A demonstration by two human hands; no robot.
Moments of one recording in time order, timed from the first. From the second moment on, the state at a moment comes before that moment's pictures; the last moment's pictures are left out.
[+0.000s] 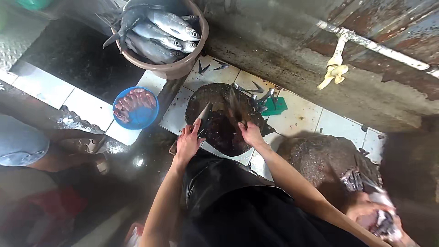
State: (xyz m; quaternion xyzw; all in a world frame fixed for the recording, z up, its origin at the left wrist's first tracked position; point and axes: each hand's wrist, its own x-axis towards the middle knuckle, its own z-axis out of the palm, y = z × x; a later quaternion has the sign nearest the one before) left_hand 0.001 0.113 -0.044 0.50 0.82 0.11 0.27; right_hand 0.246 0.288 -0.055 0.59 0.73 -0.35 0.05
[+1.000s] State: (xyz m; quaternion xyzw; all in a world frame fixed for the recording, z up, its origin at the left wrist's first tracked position) left_hand -0.032 0.127 -0.029 0.30 0.86 0.26 0.32; right_hand 0.122 0.260 -0.036 0.40 0.84 -0.31 0.20
